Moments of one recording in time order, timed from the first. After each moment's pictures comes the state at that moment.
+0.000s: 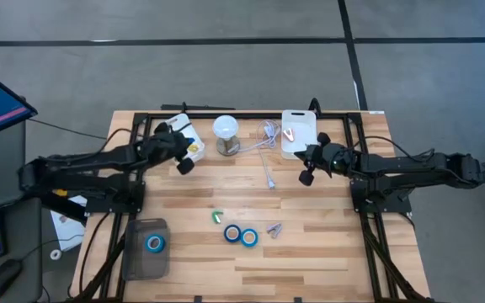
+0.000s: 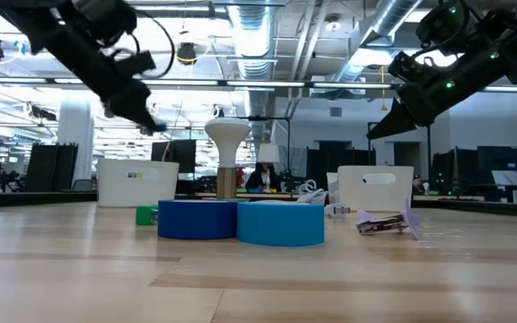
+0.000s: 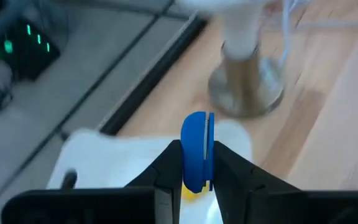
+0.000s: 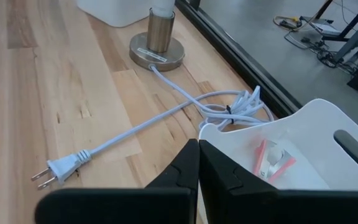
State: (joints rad) left arm 0.37 0.93 0.49 -0.21 -0.45 0.09; right arm -0.22 0.94 0.35 0.08 0.32 -0.06
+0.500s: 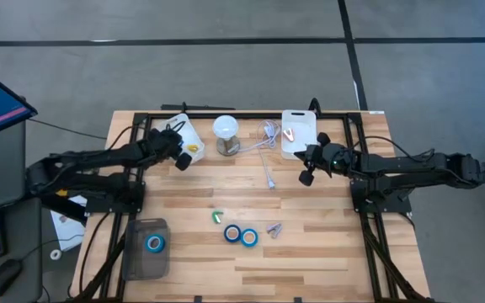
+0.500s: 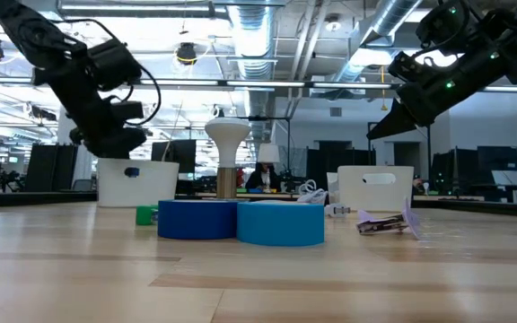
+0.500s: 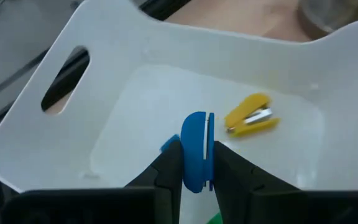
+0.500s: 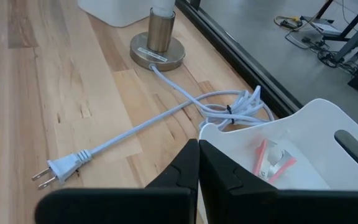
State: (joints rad) left arm 0.57 1.08 0.39 -0.20 -0.44 -0.14; right arm -0.22 0.94 0.35 0.08 0.32 -0.06
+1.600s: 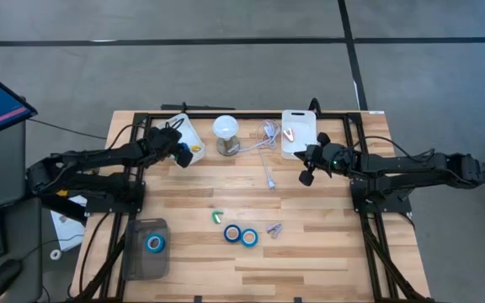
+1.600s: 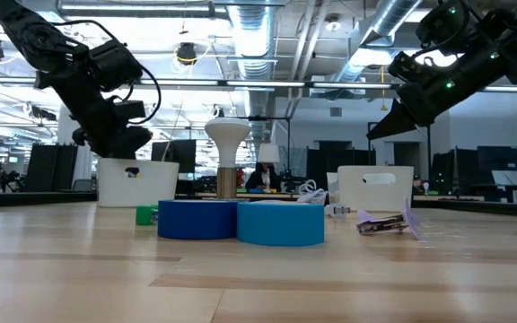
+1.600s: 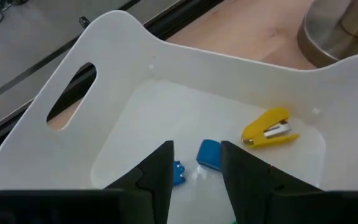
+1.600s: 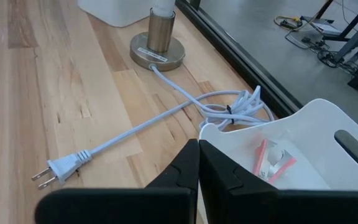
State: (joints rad) left arm 0.59 1.09 0.39 -0.13 -0.43 -0.14; right arm -0.22 0.94 0.35 0.08 0.32 -0.06
